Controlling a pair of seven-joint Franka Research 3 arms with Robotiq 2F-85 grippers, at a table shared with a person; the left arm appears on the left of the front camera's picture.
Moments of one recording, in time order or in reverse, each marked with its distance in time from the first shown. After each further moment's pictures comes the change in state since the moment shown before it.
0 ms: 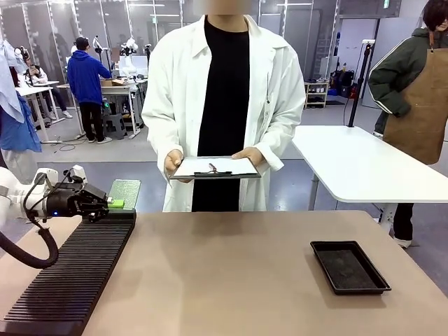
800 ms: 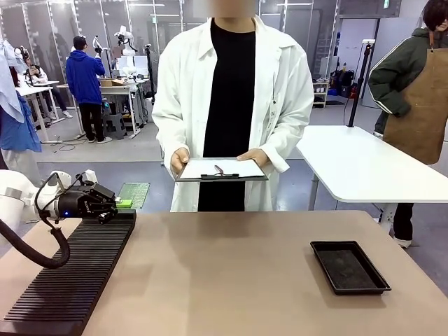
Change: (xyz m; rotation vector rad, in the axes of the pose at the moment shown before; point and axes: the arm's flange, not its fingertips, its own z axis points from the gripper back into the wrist) left arm 0.009 0.014 -0.018 -0.060 0.040 0.089; right arm 0.000 0.000 0.000 0.000 -0.001 0.000
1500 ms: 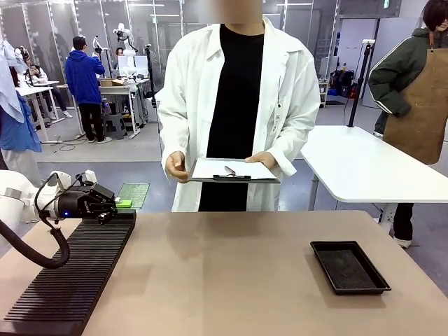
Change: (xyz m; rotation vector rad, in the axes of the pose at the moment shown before) left arm 0.000 0.000 0.001 0.001 -0.001 0.001; right arm 0.000 0.000 0.000 0.000 0.000 0.000
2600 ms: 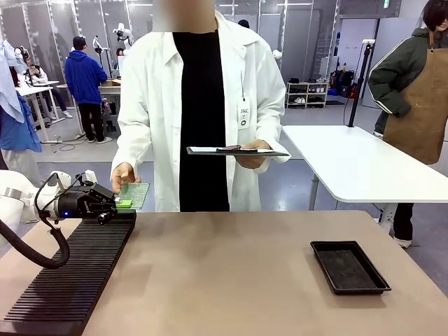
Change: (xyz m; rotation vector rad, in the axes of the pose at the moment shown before) left arm 0.000 0.000 0.000 0.000 0.000 0.000; right arm 0.000 0.000 0.000 0.000 0.000 0.000
